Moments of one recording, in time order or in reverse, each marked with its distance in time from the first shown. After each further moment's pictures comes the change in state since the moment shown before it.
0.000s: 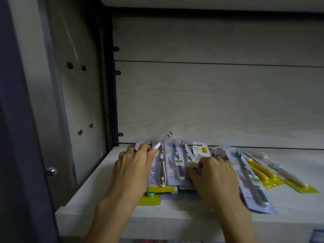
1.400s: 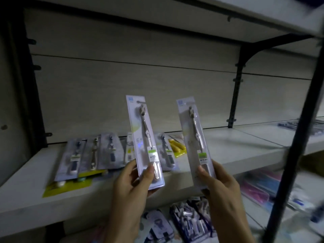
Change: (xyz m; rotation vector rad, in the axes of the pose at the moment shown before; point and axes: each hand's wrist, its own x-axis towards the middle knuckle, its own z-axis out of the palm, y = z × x) left_hand -0.113 0.130 0.012 -1.517 -0.295 -0.377; right_hand -0.119 0.114 -0.095 1.305 0.252 0.544
